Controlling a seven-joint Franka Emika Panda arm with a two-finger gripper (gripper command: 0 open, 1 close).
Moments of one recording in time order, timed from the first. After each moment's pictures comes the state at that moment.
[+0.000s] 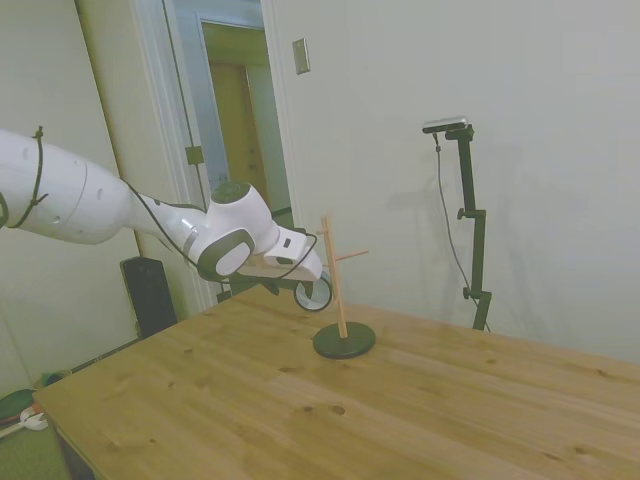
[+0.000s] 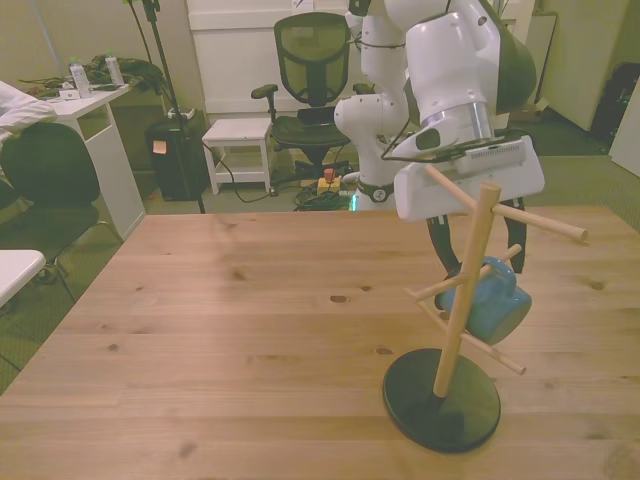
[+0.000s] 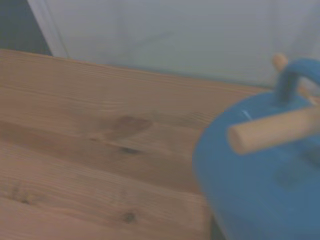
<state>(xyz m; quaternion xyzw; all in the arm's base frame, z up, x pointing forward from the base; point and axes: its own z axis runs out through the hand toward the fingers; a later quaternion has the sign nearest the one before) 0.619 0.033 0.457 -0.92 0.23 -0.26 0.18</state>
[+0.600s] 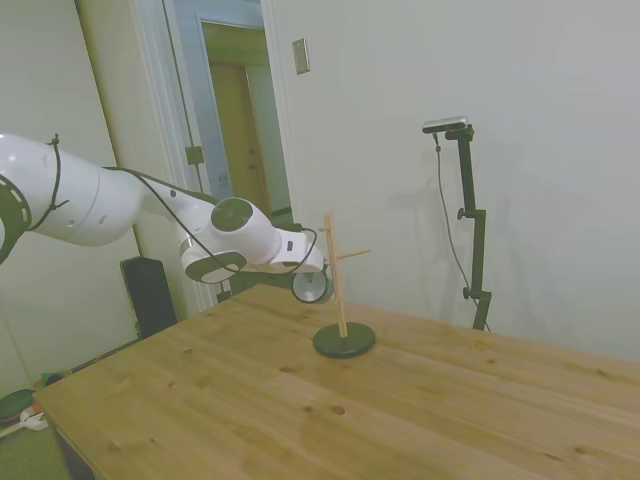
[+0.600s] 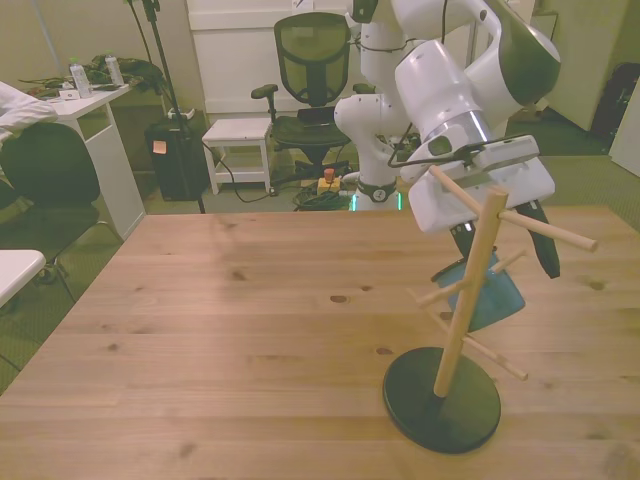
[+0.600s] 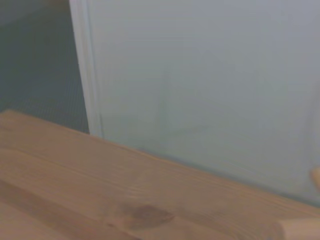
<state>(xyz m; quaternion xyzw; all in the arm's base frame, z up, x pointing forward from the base) 0.621 0.023 0.453 -0.87 0.17 -0.38 0.25</state>
